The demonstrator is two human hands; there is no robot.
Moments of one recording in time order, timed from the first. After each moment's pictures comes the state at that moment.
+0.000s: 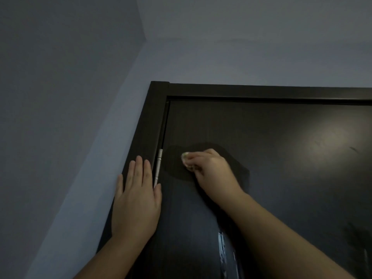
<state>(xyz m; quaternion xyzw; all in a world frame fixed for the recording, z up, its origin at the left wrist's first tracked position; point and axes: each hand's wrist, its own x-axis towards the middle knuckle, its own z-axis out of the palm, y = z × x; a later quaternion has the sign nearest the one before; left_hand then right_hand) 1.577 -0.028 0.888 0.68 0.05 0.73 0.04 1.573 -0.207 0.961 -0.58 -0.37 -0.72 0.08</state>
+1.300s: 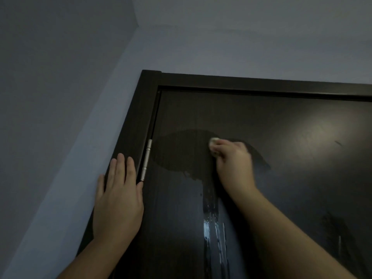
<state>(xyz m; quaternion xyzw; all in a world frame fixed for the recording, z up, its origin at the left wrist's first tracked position) 1.576 -0.026 0.867 0.69 0.04 0.72 0.07 1.574 -0.254 0.955 -0.57 -0.23 -0.76 0.18</state>
